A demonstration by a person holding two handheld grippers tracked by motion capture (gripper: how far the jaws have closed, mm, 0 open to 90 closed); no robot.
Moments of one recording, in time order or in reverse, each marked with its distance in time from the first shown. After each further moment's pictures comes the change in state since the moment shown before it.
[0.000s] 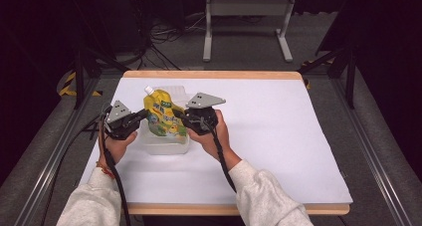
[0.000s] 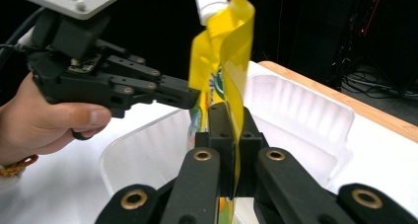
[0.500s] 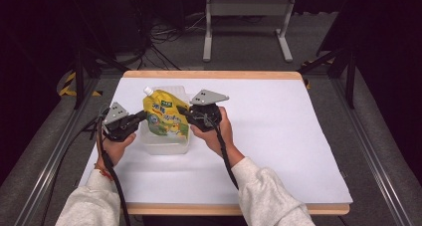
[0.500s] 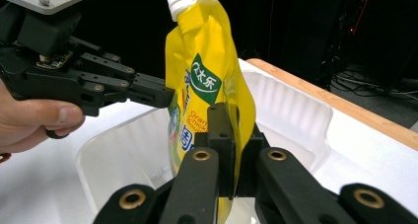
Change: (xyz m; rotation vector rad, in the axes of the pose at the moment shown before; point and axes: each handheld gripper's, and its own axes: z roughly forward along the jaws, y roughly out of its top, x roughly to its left) left arm 0.001 -0.004 -0.004 0.005 -0.009 -0.021; right arm -0.011 0.000 -0.002 0.009 -0.029 -0.014
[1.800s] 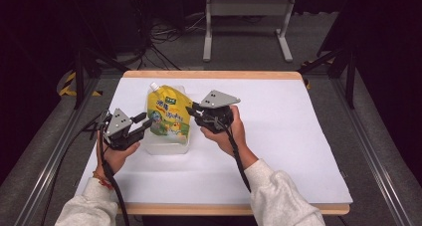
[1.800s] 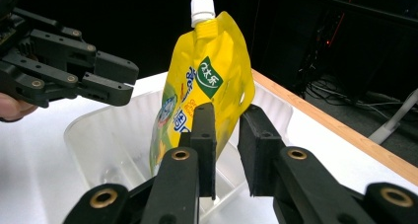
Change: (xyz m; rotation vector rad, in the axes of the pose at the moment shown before) left arm -0.037 0.010 -0.023 -0.036 0.027 0.081; right arm -0.004 0.003 -0.034 0.006 -0.061 -0.096
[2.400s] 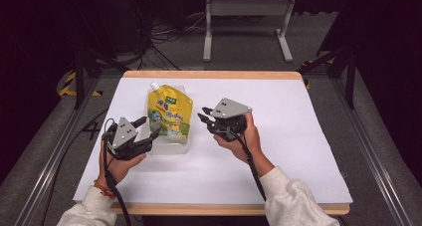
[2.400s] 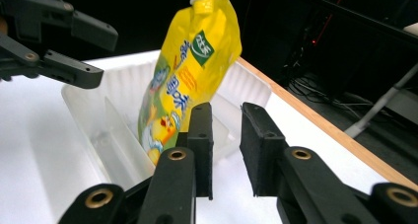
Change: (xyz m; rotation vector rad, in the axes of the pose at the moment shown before) left arm -0.032 0.002 -0.011 -0.005 0.019 0.060; right arm 0.000 -0.010 -0.035 0.049 -0.047 -0.103
